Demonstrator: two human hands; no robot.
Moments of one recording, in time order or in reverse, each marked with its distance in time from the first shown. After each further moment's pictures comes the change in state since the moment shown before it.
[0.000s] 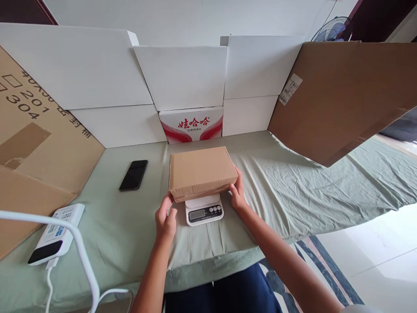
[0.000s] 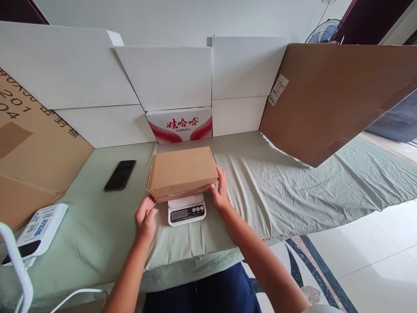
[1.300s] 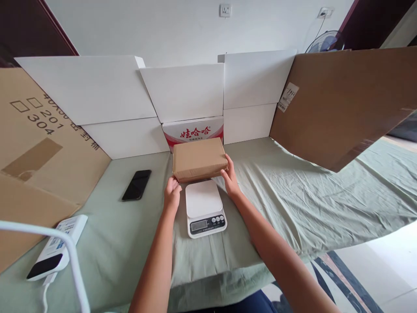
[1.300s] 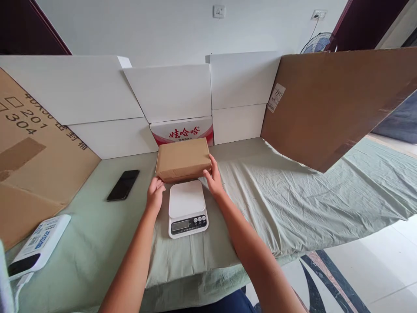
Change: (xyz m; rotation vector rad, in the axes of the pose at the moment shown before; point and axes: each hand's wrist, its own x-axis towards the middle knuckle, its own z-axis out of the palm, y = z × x) left_hand 0.121 0.006 0.047 -0.097 0.018 -0.087; right_hand 0.083 0.018 0.035 0.233 -0.046 0.052
